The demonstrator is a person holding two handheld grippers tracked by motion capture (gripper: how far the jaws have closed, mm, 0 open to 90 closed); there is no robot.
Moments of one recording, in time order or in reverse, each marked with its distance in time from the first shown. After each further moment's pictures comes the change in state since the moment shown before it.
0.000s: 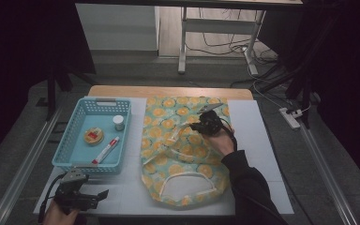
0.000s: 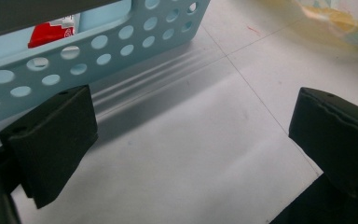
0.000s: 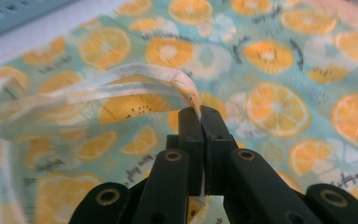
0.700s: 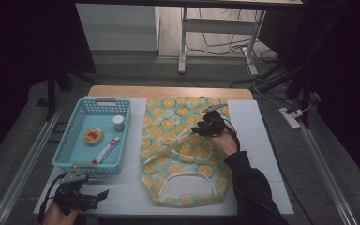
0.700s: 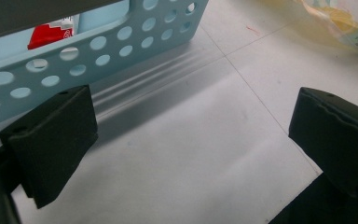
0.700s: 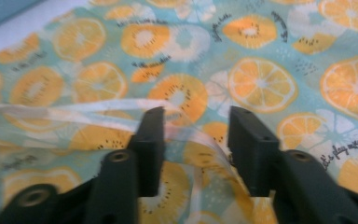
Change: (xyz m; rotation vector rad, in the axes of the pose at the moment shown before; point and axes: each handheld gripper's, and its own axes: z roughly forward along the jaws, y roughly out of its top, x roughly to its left) left arm -0.001 0.000 0.000 -0.003 0.002 0.005; right arm -0.014 -0.011 0.001 0.013 -0.007 0.083
